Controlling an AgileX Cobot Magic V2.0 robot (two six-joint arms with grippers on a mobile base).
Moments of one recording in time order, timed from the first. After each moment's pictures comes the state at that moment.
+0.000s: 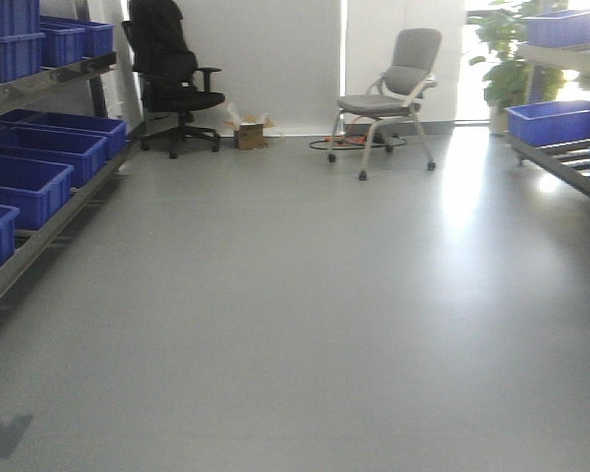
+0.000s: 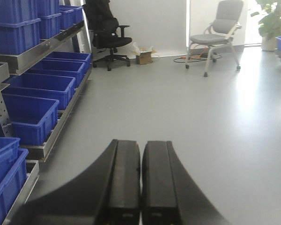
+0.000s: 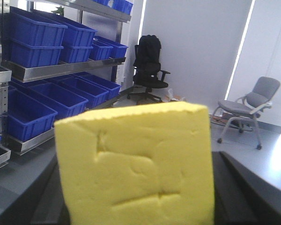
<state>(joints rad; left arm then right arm) -0.03 -0.01 0.00 0.23 0.13 -0.20 0.33 -0.01 -0.34 0.18 0.31 -0.29</state>
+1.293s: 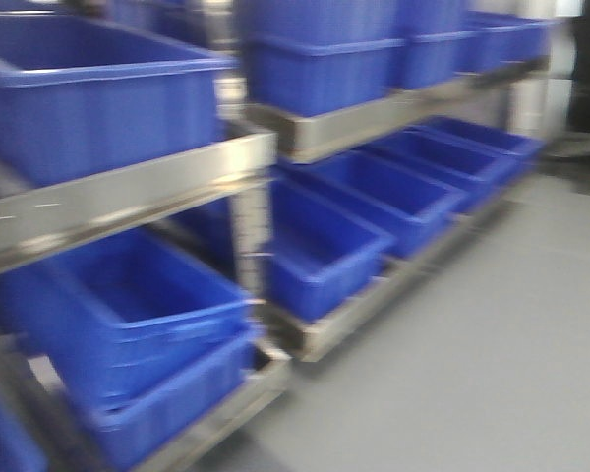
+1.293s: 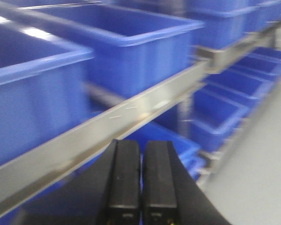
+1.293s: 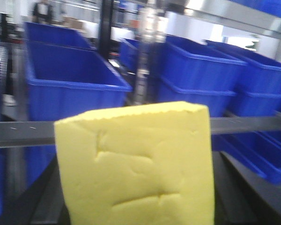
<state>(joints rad) -0.03 -0.01 0.00 0.23 0.13 -0.20 0.33 -0.01 -0.34 0.18 0.31 -0.29</state>
